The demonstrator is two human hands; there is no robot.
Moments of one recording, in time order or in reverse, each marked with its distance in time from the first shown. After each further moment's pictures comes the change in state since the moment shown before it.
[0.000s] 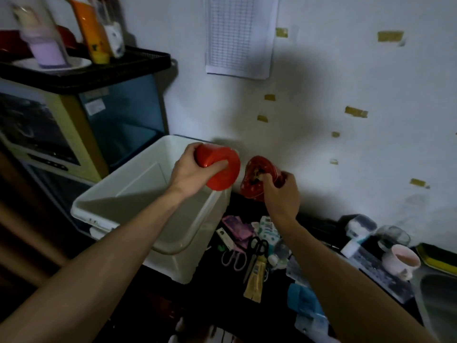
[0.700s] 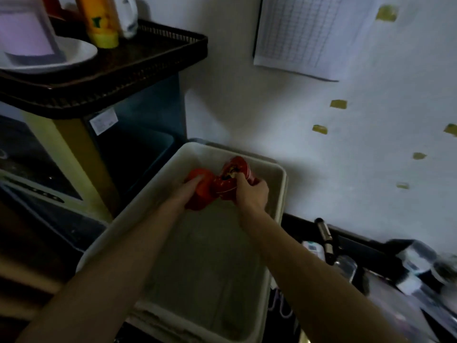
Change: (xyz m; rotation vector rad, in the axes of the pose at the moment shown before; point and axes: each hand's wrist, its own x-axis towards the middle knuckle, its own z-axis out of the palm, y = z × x) left_hand 0.192 -0.191 -0.038 -0.317 -0.020 -0.732; right_hand 0.045 -0.061 0.258 0.393 -0.095 0.468
